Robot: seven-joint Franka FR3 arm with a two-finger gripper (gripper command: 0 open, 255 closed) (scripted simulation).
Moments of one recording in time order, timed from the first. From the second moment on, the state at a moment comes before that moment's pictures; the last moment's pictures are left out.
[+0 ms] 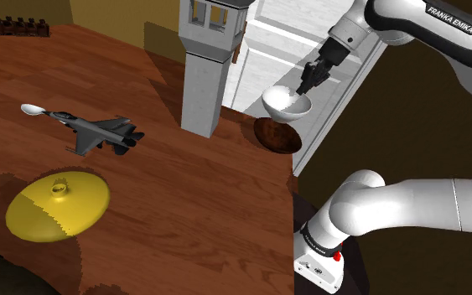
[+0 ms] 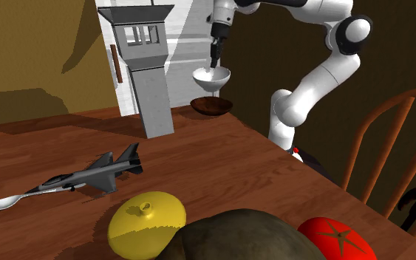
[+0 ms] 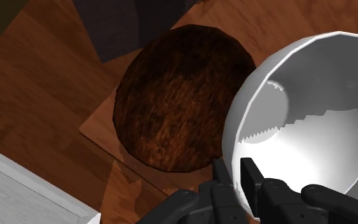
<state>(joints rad) -0.11 -0.78 -0.25 -2.22 0.03 1.59 -0.01</state>
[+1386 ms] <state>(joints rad) -0.14 -0.76 -0.39 -2.35 -0.05 1.74 -0.15</state>
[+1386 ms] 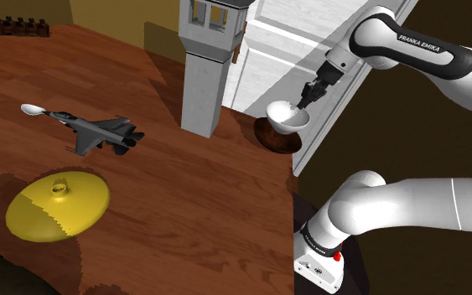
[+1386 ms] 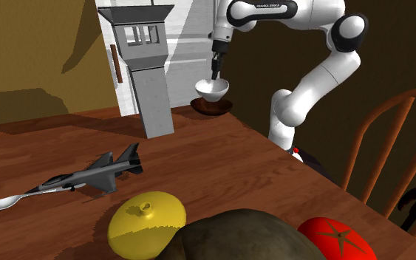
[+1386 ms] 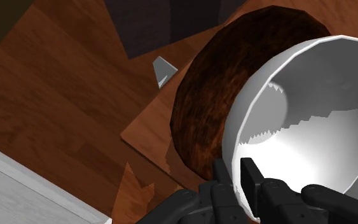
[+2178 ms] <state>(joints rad) -0.15 -0.77 -0.41 -2.44 -0.06 1.82 -0.16</state>
